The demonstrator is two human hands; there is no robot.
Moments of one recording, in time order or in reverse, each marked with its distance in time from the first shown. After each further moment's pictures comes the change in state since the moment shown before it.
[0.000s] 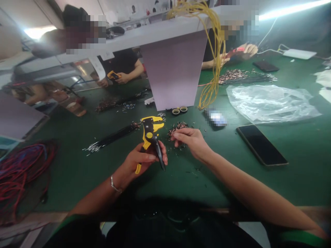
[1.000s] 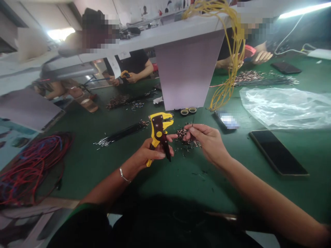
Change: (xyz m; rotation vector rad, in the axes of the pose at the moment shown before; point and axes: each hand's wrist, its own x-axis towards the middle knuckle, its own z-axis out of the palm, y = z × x) left_hand 0.006 0.000 -0.015 0.207 0.000 0.062; right_hand -0.008 -0.015 0.000 -0.009 0.095 -0.103
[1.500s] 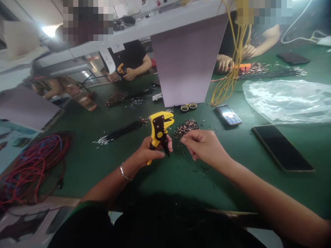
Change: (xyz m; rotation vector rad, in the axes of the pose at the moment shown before) left_hand 0.002 -0.007 -0.004 0.120 0.005 0.075; right_hand -0.018 -0.026 0.014 -0.437 -0.115 0.194
